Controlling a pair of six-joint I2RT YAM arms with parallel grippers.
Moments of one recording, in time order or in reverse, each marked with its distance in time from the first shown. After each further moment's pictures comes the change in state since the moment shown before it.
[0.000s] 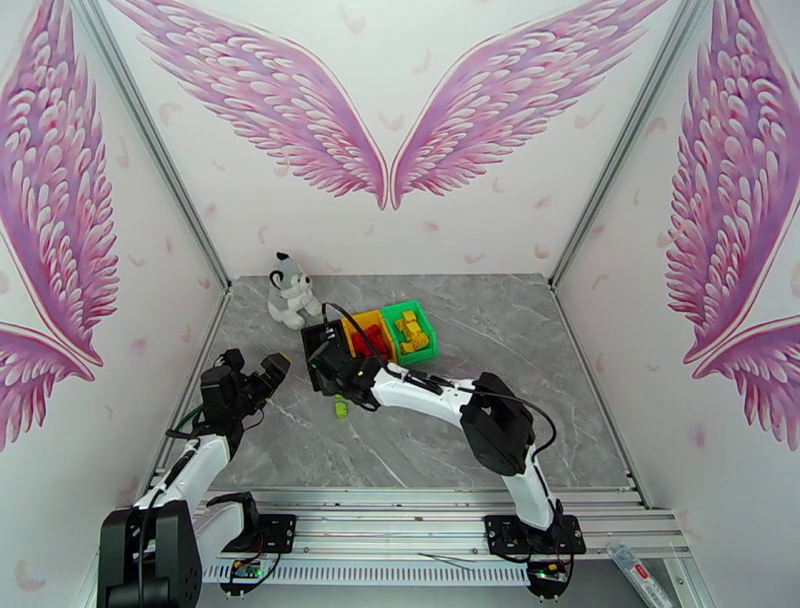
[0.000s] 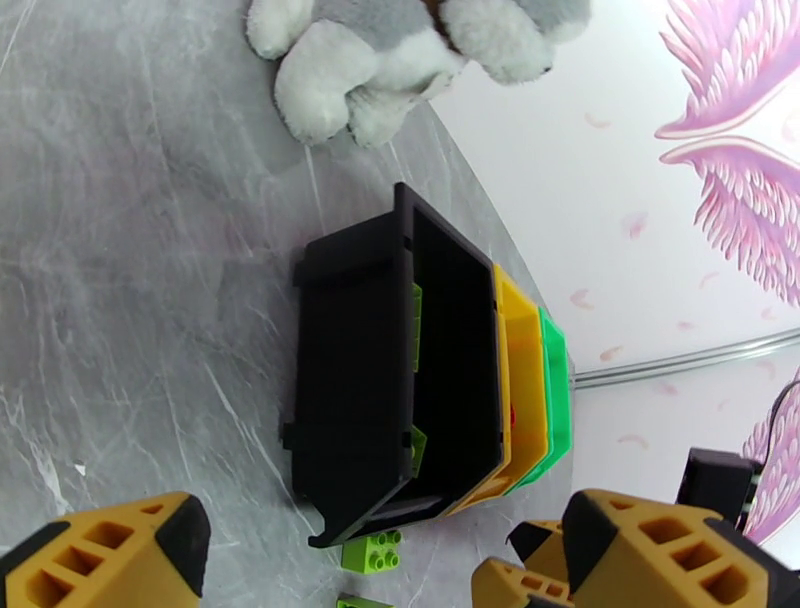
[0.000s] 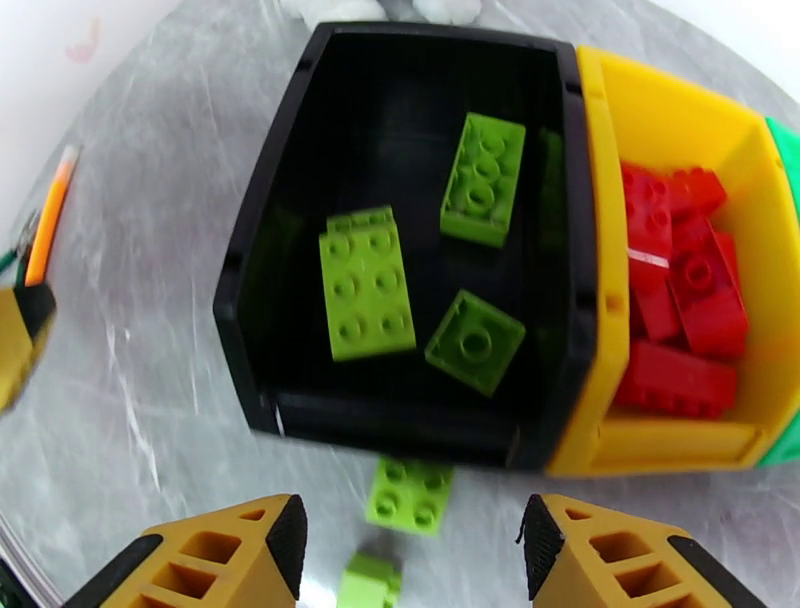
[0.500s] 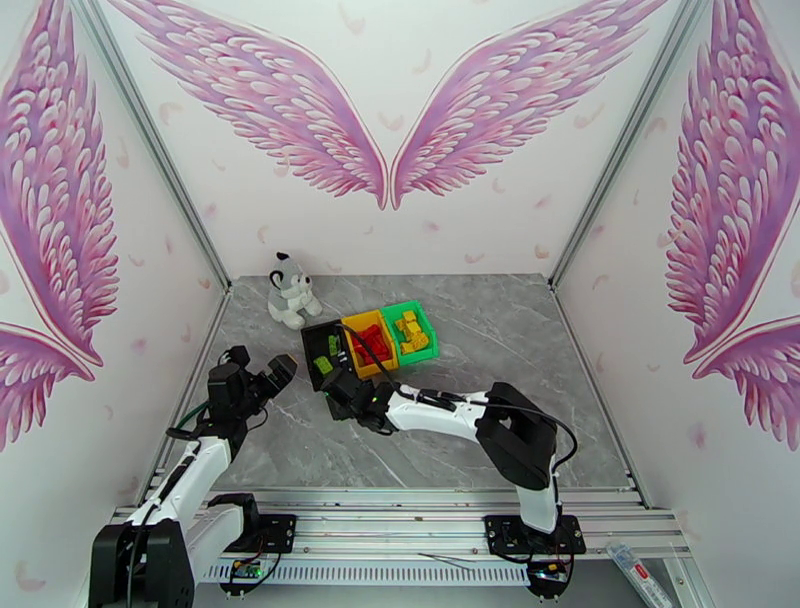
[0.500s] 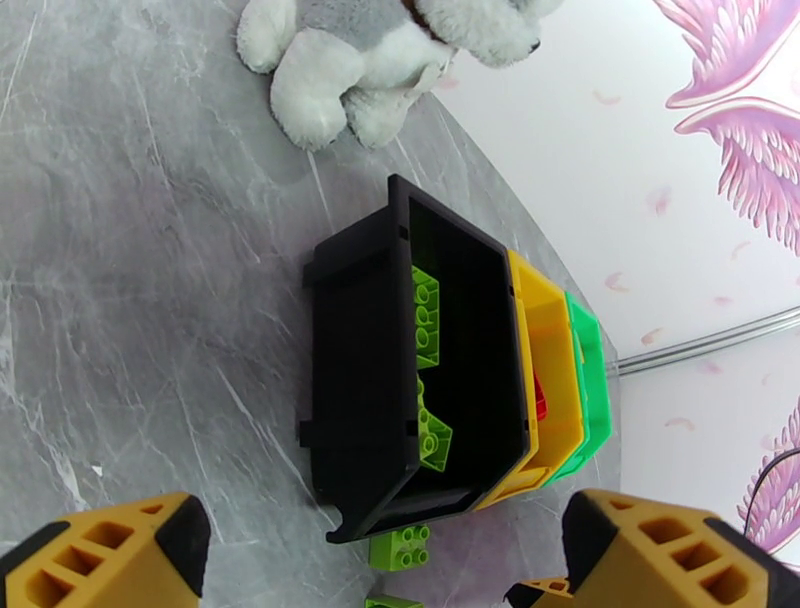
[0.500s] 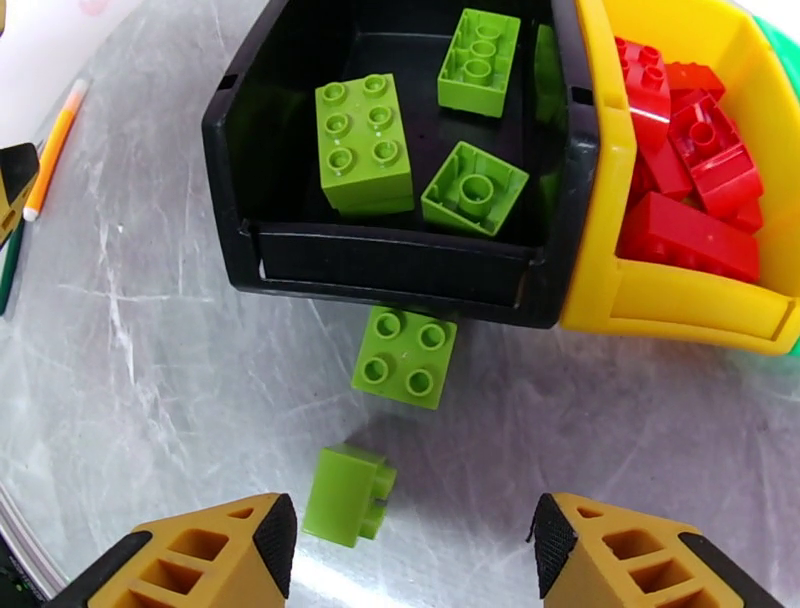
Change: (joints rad) left arm -0.073 -0.036 0.027 -0.097 -0.121 0.077; right arm 0.045 -0.065 -0.212 0.127 -0.008 0.063
